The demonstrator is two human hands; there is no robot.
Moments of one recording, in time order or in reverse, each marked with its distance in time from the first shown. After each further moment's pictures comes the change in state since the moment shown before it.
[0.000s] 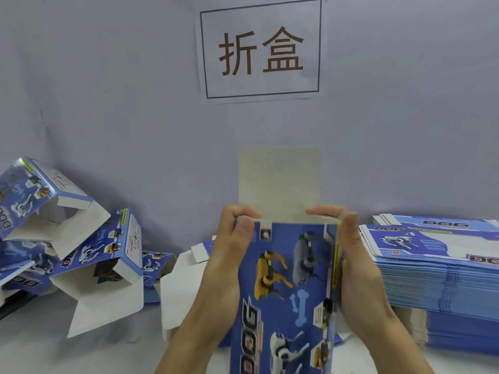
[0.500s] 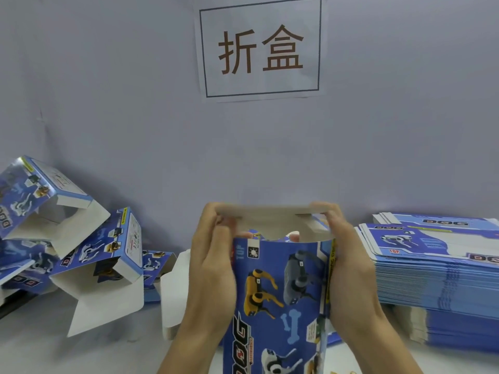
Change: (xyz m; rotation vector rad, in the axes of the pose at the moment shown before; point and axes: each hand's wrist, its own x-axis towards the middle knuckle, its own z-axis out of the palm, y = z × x) left_hand -0.009 -0.003 0.000 -0.098 0.147 0.144; right_hand -0.005 -0.004 0.016 0.159 0.000 0.073
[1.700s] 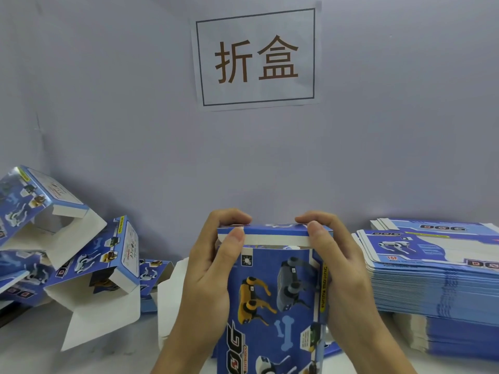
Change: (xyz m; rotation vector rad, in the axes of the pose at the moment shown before) left_hand -0.001 0.010 -0.007 0.021 -0.143 -0.016; right_hand 0.005 -0.003 -0.002 -0.042 0.014 -0.053
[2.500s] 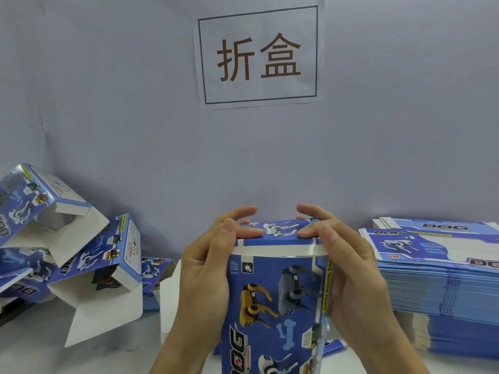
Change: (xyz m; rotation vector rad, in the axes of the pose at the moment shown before) left_hand 0.002 0.003 0.008 -0.107 0.132 -0.012; right_hand -0.002 -0.006 -0.002 0.066 -0.030 -0.032
